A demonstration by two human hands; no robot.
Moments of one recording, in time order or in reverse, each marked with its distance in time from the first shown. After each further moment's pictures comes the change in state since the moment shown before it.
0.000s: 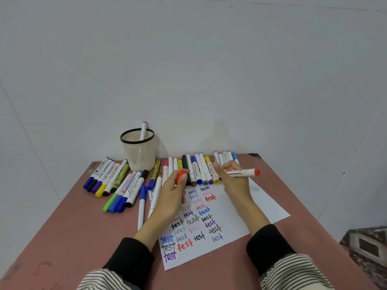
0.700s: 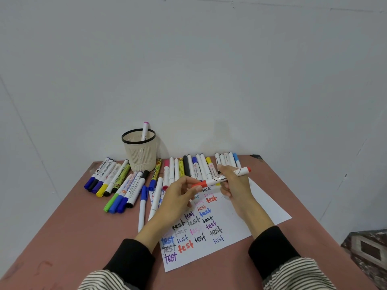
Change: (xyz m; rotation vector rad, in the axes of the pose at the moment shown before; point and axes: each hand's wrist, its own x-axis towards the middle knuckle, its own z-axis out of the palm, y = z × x) left_hand -0.003 -0.001 0.003 -0.054 -0.153 0.023; right_hand -0.009 -0.016 0.001 0.246 -0.059 0.269
